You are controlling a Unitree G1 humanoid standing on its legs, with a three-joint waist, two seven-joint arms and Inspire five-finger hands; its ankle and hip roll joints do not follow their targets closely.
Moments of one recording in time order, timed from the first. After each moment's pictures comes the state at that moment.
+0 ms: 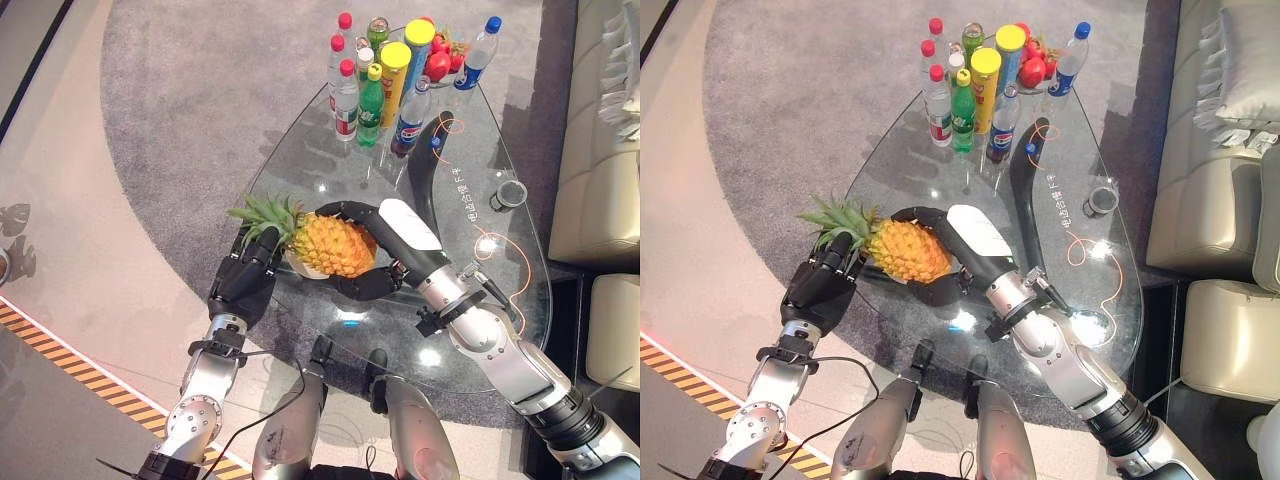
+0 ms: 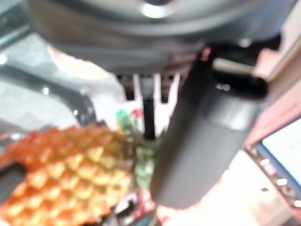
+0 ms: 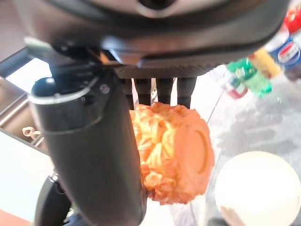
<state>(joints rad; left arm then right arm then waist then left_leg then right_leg) 0.01 0.37 -0.19 -0.15 -1.35 -0.12 0.09 -0.34 -0.63 0.47 -0.29 -0.22 0.02 0.01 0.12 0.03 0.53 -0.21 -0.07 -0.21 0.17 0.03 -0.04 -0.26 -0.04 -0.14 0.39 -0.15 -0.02</state>
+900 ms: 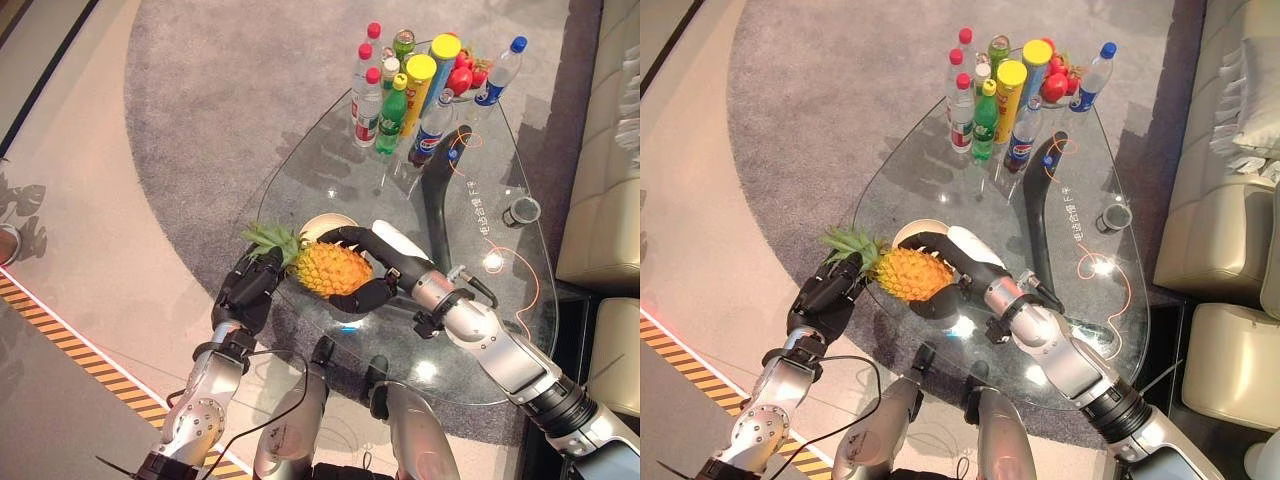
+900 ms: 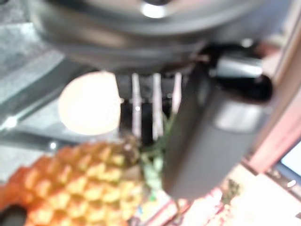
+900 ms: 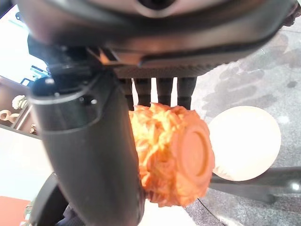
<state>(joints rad) 0.01 0.40 -0.23 -0.13 -1.21 -0.06 0.27 -0.40 -0.64 0.54 -0.17 -0.08 0.09 0.07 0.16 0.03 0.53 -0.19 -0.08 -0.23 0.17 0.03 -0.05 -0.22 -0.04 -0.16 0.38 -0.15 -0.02</state>
